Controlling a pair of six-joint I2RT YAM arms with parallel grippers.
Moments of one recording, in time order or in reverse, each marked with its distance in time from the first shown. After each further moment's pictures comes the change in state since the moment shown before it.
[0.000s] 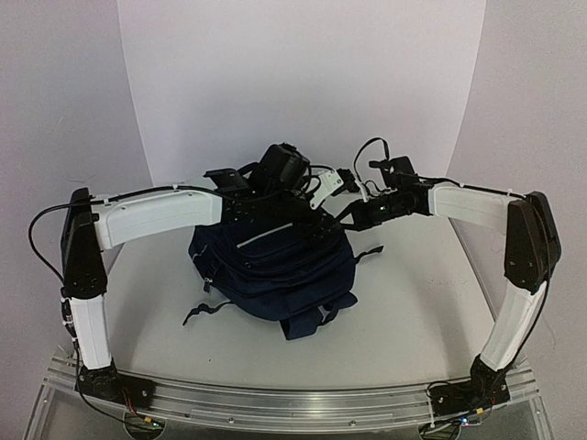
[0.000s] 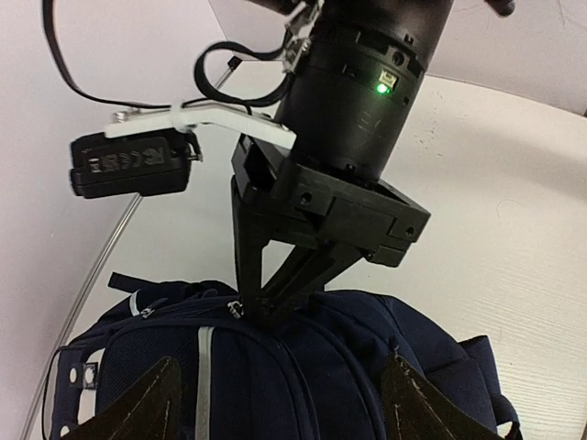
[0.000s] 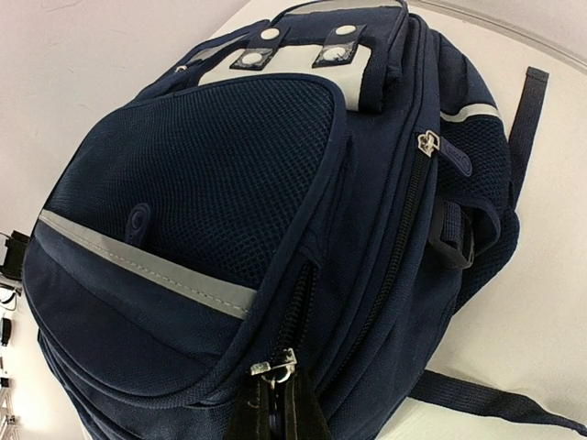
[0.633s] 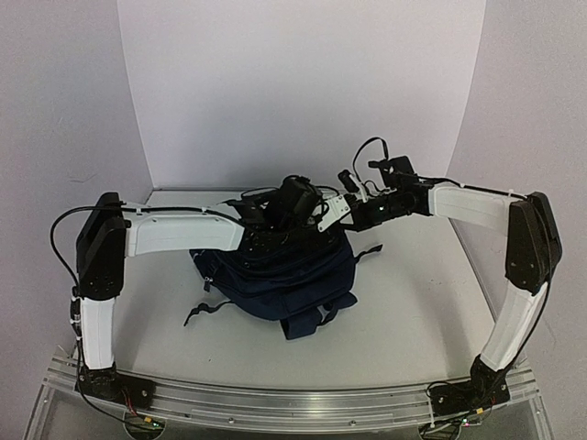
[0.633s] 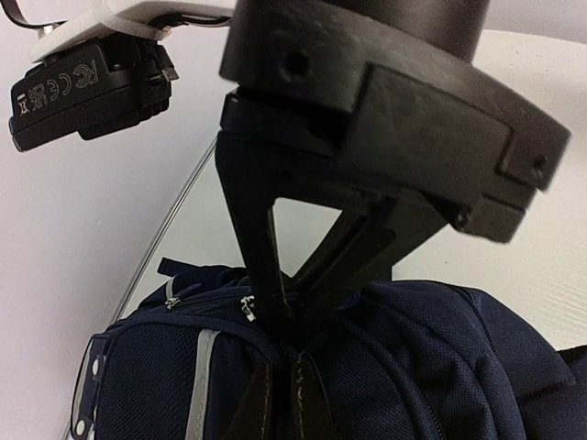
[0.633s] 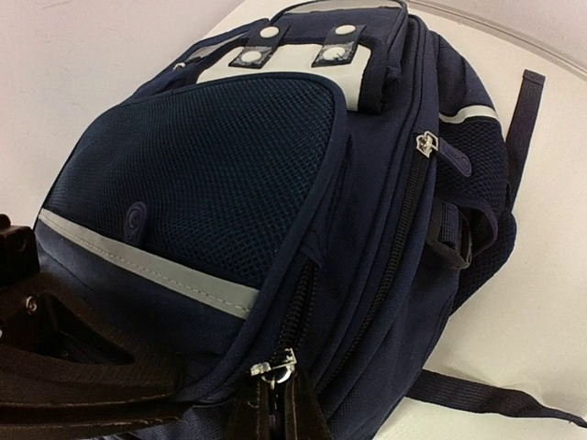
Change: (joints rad) left arm -0.036 0.100 -0.111 0.232 -0.247 0.109; right arm 0.007 -0.009 -0.004 -0.003 0.035 -0.006
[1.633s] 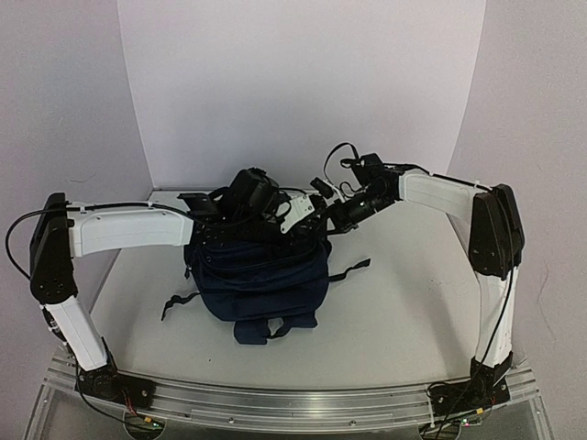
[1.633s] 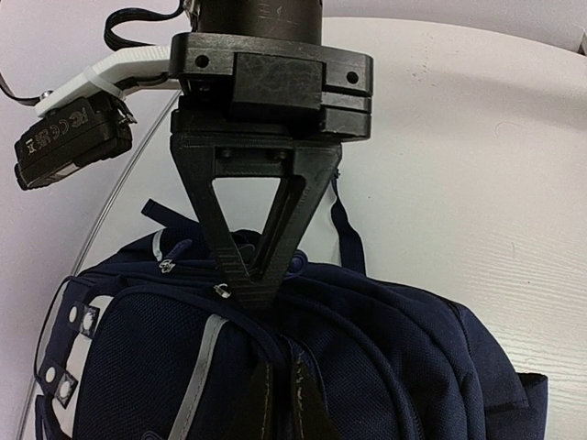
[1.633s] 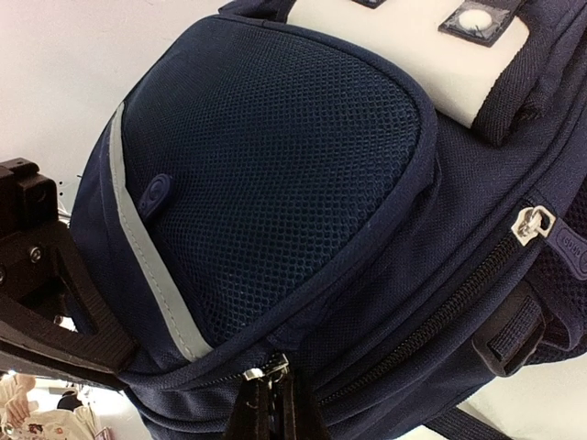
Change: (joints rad) left arm 0.062 -0.287 -0.265 -0.088 0.275 -0.033; right arm 0.044 0.269 0.365 -0.360 -0.282 -0.092
